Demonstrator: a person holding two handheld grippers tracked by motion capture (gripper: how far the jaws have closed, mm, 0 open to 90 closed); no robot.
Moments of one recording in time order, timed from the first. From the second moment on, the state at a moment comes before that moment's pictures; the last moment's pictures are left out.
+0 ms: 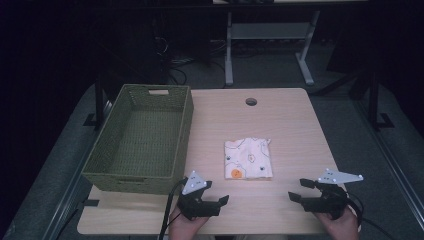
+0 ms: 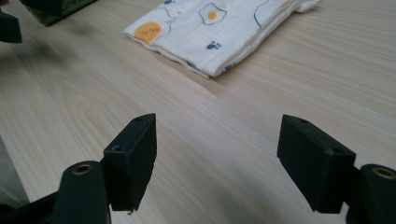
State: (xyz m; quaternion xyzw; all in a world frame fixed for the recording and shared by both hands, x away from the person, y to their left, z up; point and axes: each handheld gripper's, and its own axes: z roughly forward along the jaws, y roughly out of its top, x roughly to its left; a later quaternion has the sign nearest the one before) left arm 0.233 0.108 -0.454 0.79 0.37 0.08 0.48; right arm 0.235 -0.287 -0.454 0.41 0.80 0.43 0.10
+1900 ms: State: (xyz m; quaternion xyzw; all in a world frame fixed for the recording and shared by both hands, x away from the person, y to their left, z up) left arm 0.310 0.061 -0.449 0.79 0.42 0.07 0.44; right arm 0.379 -0.219 -0.401 0.38 0.85 0.38 0.03
